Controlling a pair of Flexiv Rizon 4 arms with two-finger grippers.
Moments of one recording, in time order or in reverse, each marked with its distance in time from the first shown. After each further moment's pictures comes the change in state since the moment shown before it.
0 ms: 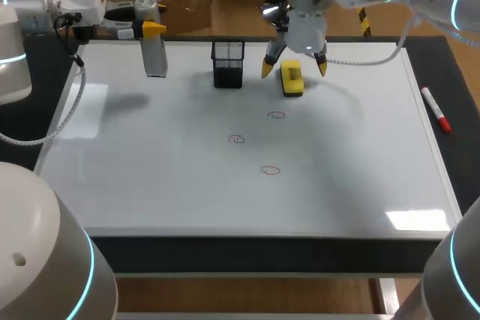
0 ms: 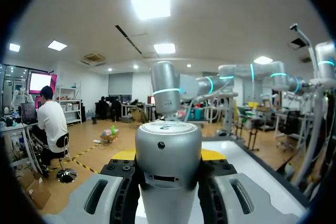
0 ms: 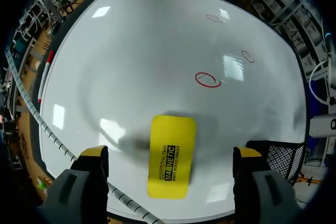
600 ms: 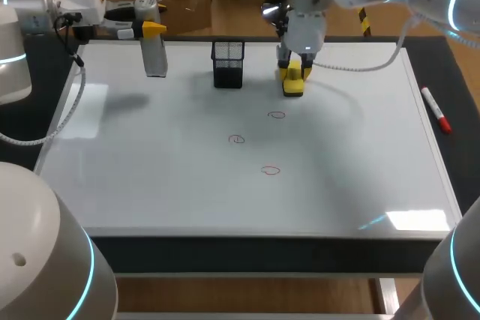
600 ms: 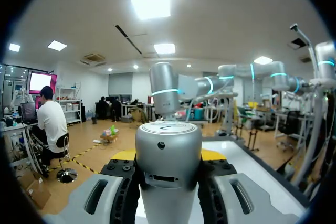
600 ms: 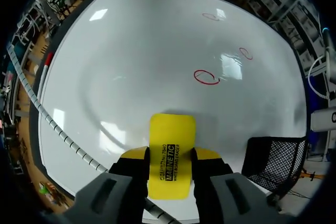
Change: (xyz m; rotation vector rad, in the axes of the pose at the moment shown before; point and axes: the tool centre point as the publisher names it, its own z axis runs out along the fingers) left arm 0.000 0.000 0.000 0.000 0.000 0.000; right arm 0.002 -0.003 0.002 -0.009 -0.007 0.036
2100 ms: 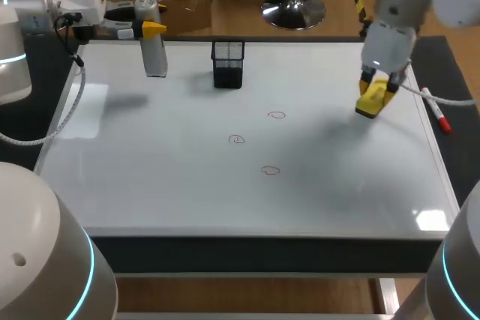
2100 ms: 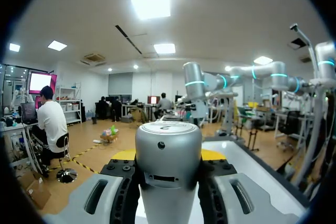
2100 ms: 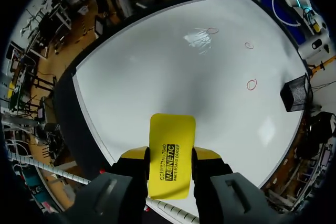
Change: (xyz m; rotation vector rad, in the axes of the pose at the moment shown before) left arm 0.000 0.000 0.000 0.000 0.000 0.000; right arm 0.158 0.155 -0.038 0.032 -0.050 0.750
